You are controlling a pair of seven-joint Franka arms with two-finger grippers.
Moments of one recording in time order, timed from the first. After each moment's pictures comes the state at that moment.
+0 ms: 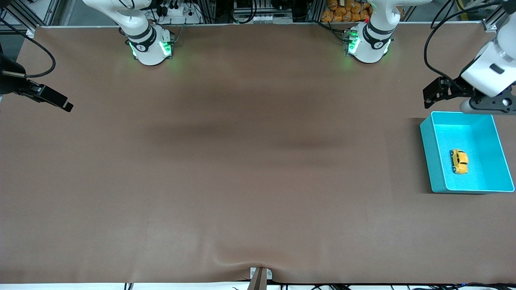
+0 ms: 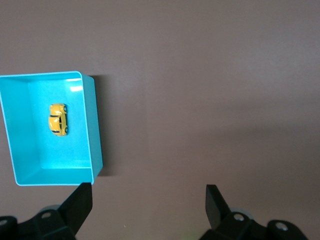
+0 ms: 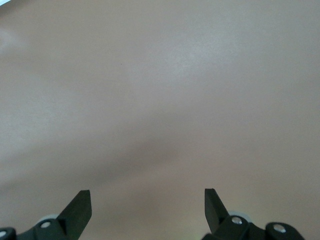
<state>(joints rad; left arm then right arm) -0.05 0.00 -0.10 -1.51 0.05 1.51 -0.06 -0.01 -0.01 0.01 -1.54 0.07 1.49 0.34</state>
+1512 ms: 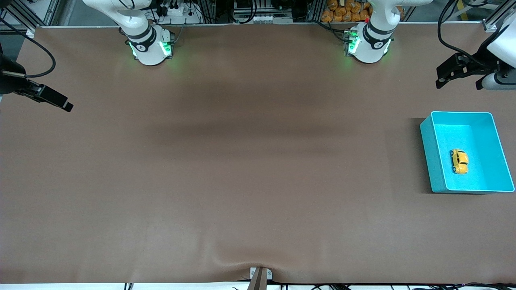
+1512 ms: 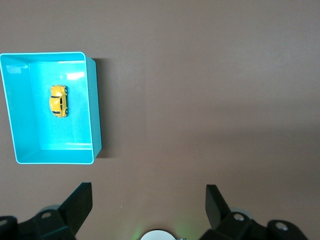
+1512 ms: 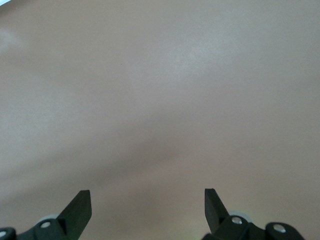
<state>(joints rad) -0.06 -0.05 -0.05 -1.51 0.02 1.43 -0.06 -0.01 -0.01 0.01 -1.54 0.07 1.49 0.34</state>
